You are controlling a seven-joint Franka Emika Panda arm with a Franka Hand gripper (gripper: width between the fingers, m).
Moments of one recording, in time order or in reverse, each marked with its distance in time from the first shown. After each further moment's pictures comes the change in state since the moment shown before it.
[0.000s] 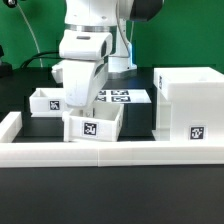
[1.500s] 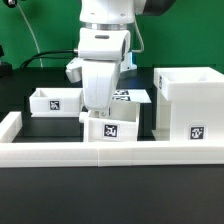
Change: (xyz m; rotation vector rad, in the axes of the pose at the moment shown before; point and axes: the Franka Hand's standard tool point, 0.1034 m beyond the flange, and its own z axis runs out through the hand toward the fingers) arm 0.030 0.009 -0.008 0.042 0.009 -0.037
